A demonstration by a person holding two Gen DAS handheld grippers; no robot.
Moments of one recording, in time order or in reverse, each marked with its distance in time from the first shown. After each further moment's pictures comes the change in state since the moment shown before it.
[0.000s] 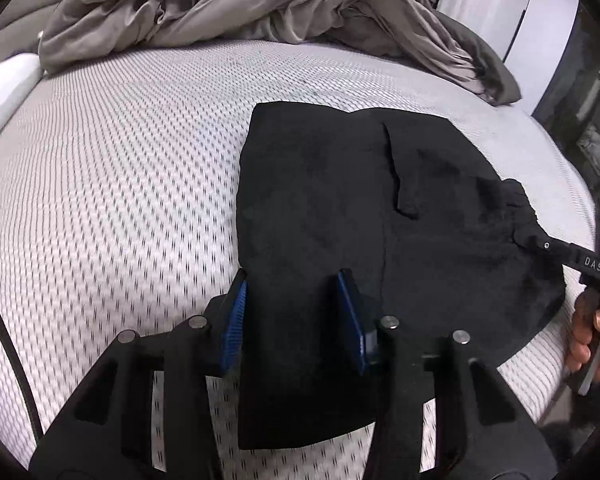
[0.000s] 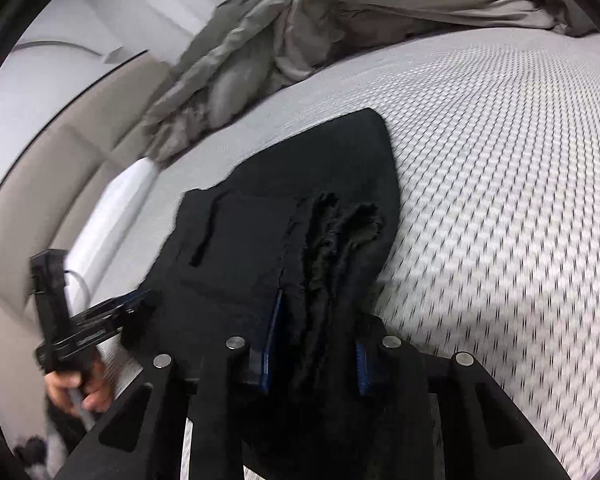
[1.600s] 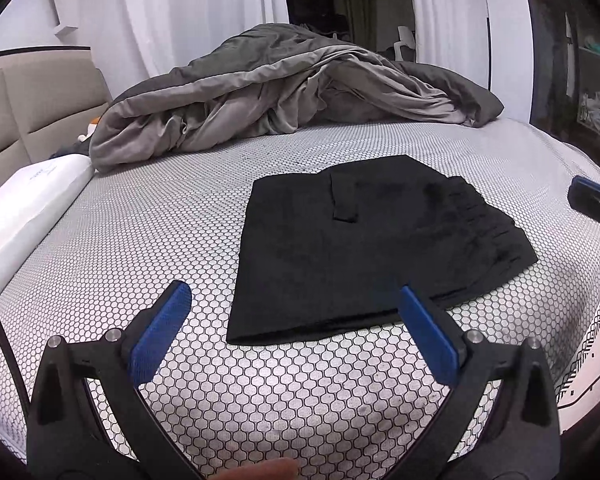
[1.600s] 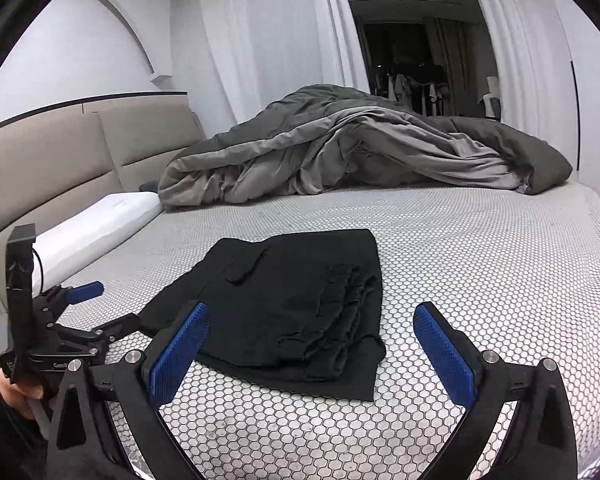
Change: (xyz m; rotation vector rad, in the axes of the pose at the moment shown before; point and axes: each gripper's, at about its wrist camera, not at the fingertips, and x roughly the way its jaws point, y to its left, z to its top) left arm -0.105 -0.068 -0.086 0.174 -0.343 0.158; right arm -0.118 0.060 -0.071 -0.309 -0.439 -0.169
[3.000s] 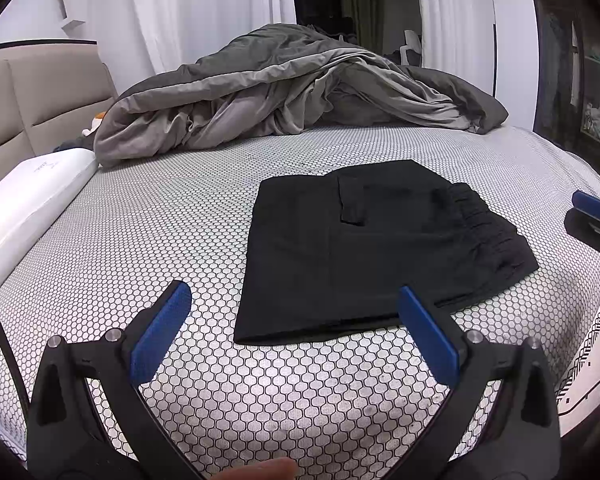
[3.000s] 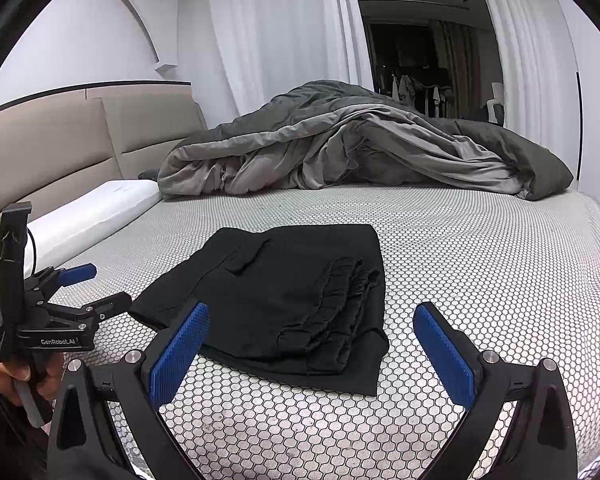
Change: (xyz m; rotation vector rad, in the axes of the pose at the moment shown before) left arm -0.002 0.008 0.002 -0.031 -0.002 0.007; right arm -0.003 0.000 -0.007 -0.050 0.015 -0.004
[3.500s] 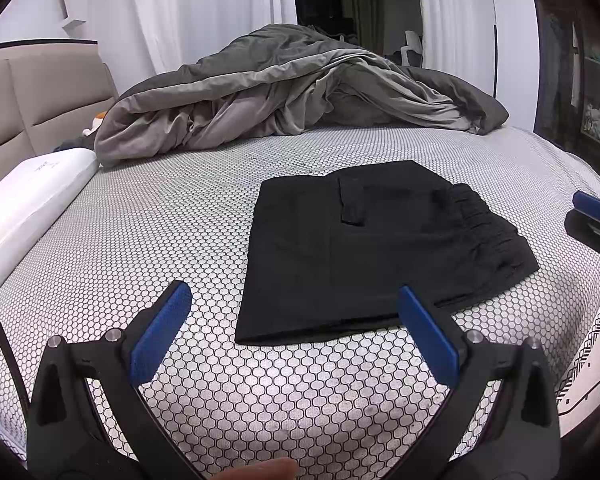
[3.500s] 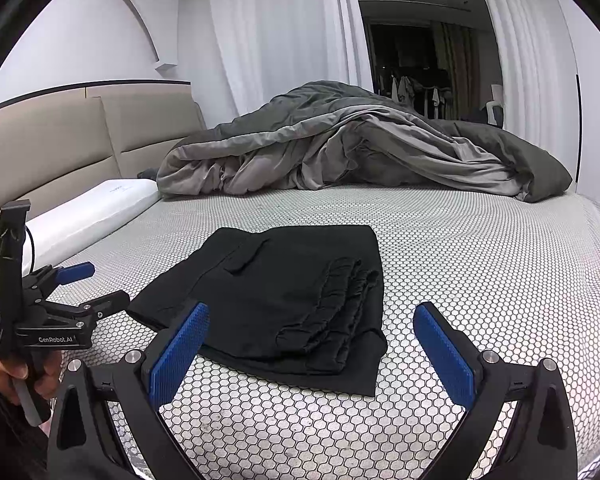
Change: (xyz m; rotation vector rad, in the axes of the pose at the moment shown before) left arm 0.000 0.002 0.001 -0.001 0.001 -0.001; right arm -0.003 -0.004 -0.001 -0.007 -0.004 -0.002
